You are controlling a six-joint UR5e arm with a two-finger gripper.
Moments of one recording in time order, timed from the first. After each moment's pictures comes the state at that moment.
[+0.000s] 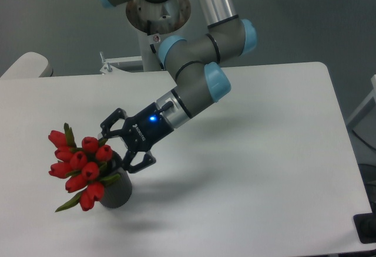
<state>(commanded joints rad) 2.49 -1.93 -1.87 -0.72 0.33 1.20</state>
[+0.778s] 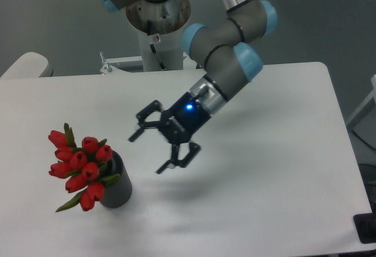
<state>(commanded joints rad) 2.66 -1.88 -1.85 -0.73 0.46 1.27</state>
